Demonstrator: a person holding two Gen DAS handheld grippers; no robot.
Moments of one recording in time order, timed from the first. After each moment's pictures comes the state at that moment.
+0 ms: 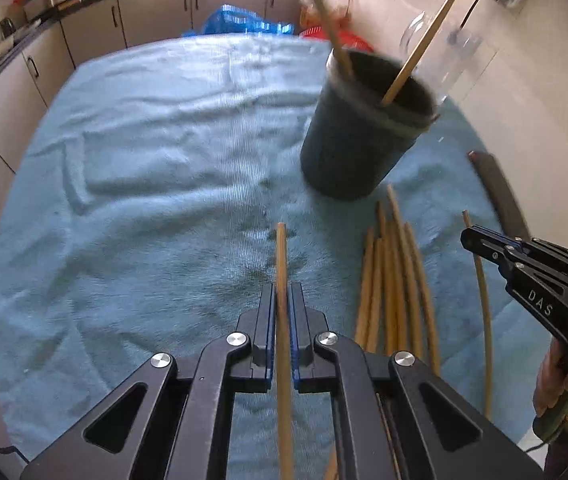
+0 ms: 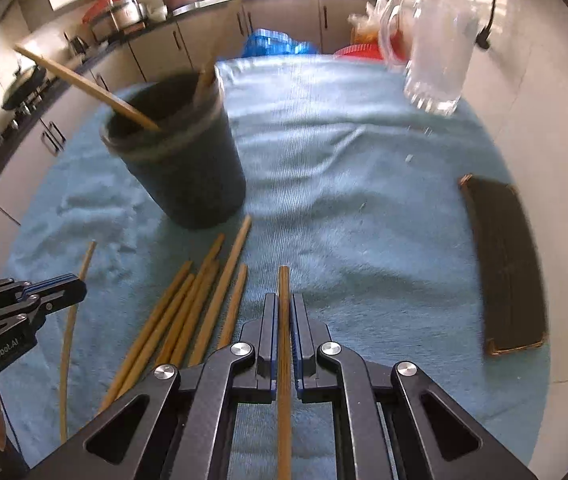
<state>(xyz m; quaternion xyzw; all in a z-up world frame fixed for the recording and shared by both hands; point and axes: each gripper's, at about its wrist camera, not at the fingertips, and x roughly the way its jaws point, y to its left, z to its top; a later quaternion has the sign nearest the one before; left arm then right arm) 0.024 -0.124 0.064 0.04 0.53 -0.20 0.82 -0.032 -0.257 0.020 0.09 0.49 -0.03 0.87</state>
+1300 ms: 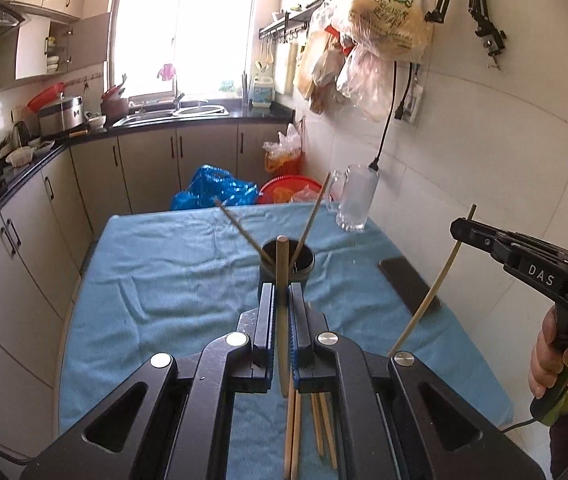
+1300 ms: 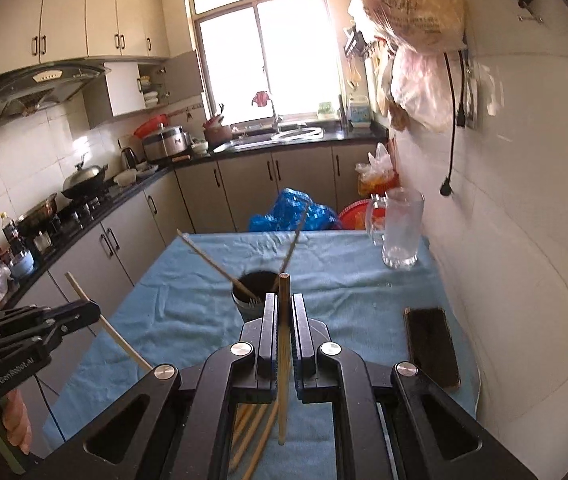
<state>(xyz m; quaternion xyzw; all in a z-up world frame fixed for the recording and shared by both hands) -0.084 -0.102 0.229 0.03 0.30 -0.25 0.92 -0.156 -0.242 0.202 0.08 0.26 -0.01 0.96</state>
